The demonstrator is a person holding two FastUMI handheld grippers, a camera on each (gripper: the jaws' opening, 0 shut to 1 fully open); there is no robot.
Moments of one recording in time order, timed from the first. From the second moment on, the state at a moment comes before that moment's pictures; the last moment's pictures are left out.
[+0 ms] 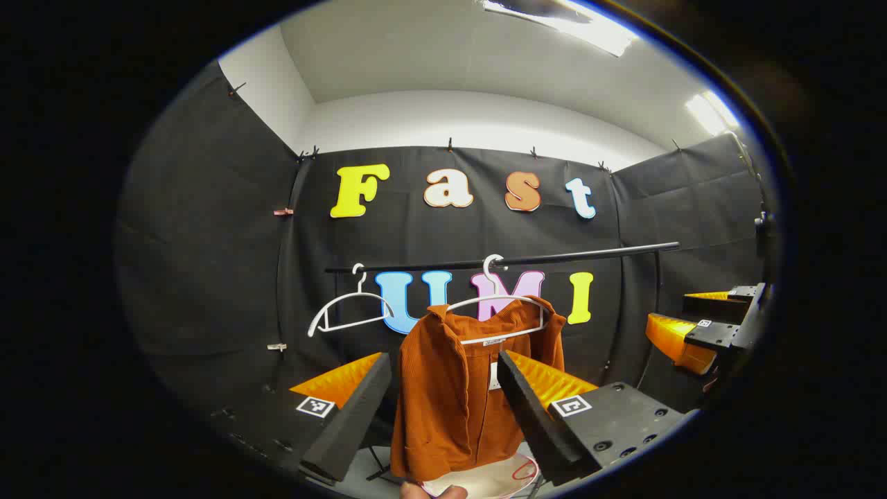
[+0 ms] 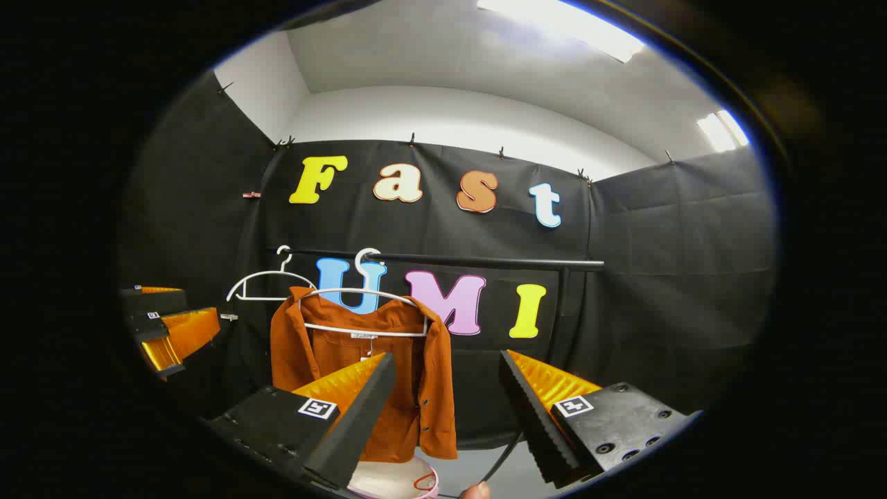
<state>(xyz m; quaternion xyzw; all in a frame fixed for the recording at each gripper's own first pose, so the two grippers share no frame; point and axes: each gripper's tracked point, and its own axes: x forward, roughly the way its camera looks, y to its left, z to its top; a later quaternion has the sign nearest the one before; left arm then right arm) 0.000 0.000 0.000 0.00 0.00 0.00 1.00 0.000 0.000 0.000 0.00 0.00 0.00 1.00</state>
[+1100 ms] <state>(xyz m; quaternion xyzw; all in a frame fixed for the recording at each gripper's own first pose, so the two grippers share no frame) -0.035 0.020 -0.010 -0.03 0.01 0.01 1.00 -0.020 0.043 0.034 0.01 -0.05 0.02 1.00</state>
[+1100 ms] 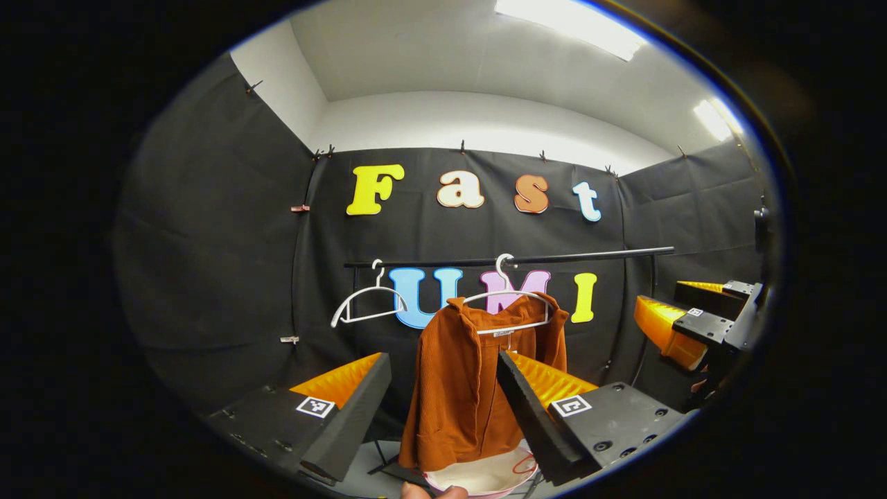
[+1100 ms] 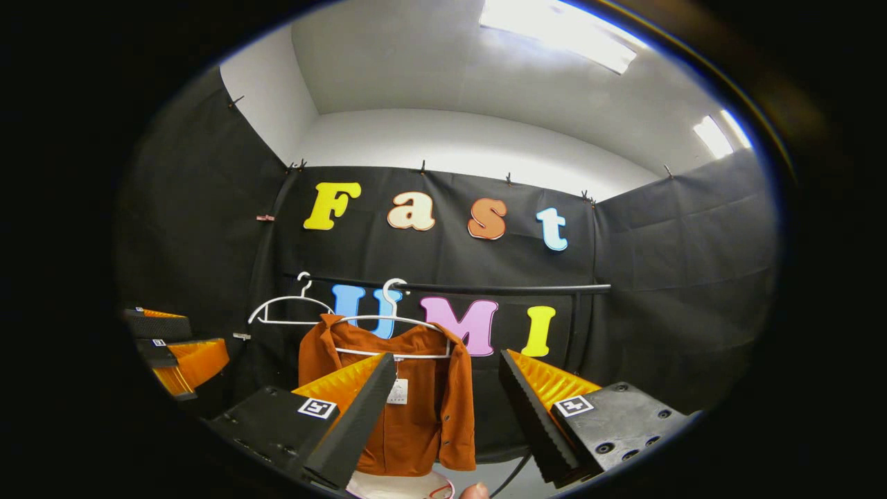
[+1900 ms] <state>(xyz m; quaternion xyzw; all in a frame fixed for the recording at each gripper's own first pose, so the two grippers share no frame) -0.008 0.009 -0.020 -0.03 0.02 0.01 1.00 0.014 0.061 0.010 0.03 -0.02 0.06 1.00</state>
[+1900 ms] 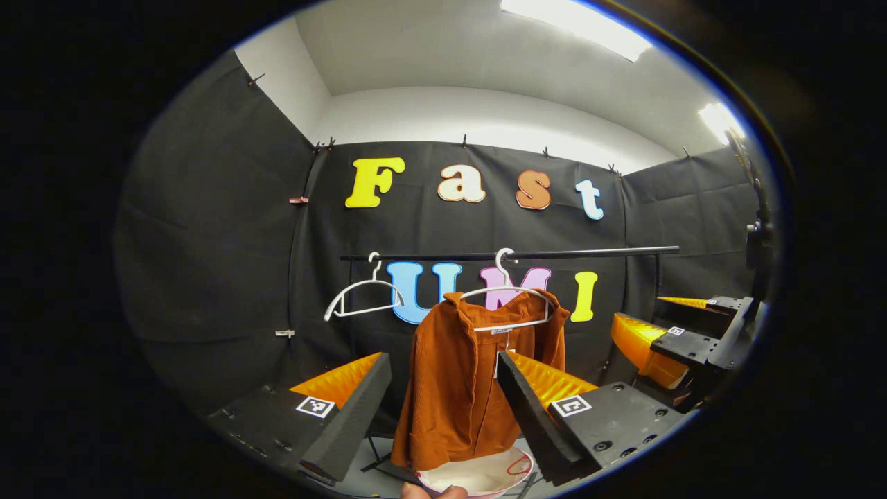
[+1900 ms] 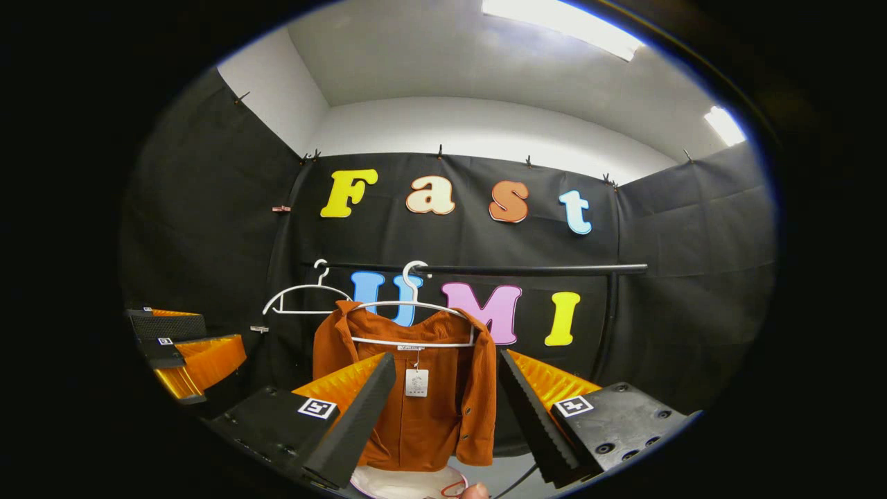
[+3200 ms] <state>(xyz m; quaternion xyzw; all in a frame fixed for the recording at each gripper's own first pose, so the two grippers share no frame) 0.229 -0.019 -0.120 0.02 0.03 0.09 1.00 0.272 0.032 -0.135 0.08 0.04 0.06 0.99</state>
